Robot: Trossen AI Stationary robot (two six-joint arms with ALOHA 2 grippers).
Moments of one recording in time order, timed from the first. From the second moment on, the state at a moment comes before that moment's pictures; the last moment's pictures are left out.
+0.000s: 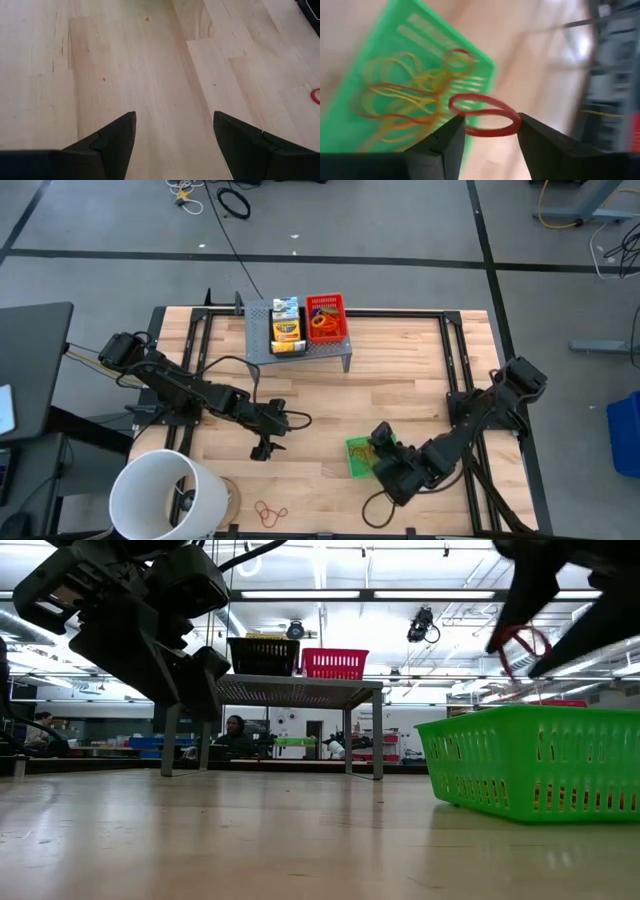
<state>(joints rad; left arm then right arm) -0.31 1.45 0.67 -0.03 -0.03 -0.09 0.72 1.67 1.11 -0.75 0.73 -0.12</state>
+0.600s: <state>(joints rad) -0.31 1.45 0.67 -0.03 -0.03 -0.08 0.80 1.68 1.11 -0.74 1.14 -0.45</state>
